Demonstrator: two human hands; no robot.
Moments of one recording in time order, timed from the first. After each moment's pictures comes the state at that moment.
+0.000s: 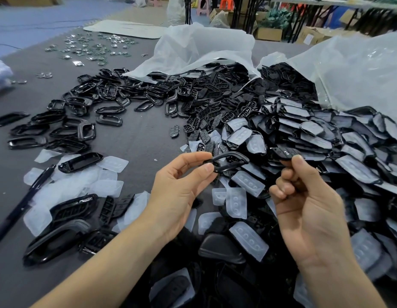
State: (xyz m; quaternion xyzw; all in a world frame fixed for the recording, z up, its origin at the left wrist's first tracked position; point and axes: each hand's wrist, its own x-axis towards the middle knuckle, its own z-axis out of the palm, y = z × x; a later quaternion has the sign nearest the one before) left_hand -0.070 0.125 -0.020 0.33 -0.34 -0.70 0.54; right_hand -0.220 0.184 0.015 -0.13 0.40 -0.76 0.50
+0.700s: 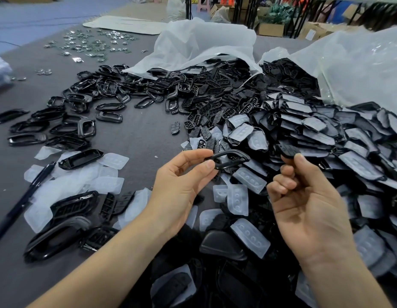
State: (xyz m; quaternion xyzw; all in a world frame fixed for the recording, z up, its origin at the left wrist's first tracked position) left_hand -0.070 0.125 -0.022 0.33 -0.35 -0.69 0.54; right_hand -0.220 0.182 0.015 -0.06 0.36 -0.76 0.54
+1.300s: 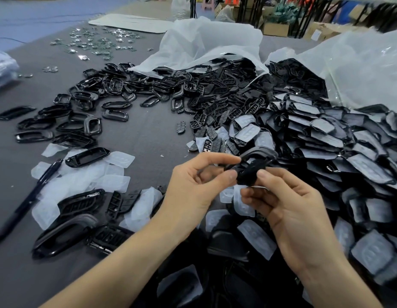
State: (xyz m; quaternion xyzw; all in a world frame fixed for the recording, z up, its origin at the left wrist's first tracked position) left_hand -0.071 0.135 -0.017 0.32 -0.53 -0.61 0.50; right_hand -0.205 0.188 0.001 -0.29 0.49 -0.64 0.52
